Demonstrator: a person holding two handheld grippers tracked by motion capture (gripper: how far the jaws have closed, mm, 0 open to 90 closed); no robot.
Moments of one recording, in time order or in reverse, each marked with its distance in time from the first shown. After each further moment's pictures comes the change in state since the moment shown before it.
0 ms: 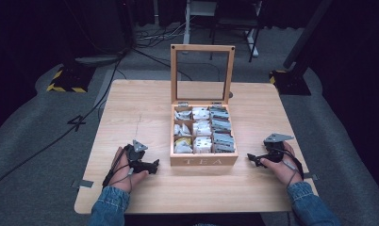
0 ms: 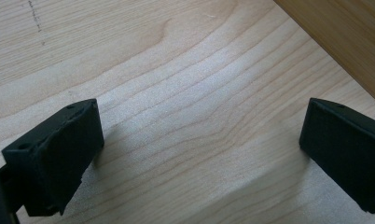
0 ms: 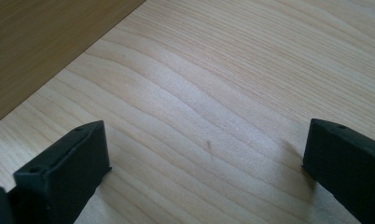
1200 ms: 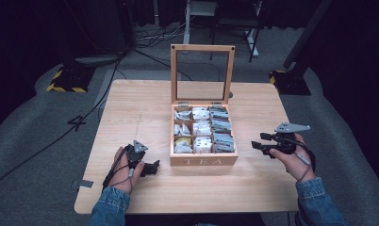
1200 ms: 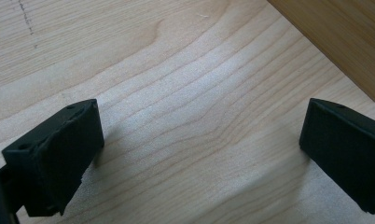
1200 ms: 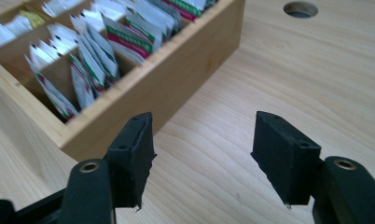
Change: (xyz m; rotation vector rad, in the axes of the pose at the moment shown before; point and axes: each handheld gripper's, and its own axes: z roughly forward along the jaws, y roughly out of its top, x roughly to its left) left arm -0.001 0.000 0.000 -0.002 -0.013 0.015; right arm 0.011 0.050 -0.061 -0.132 0.117 0.022
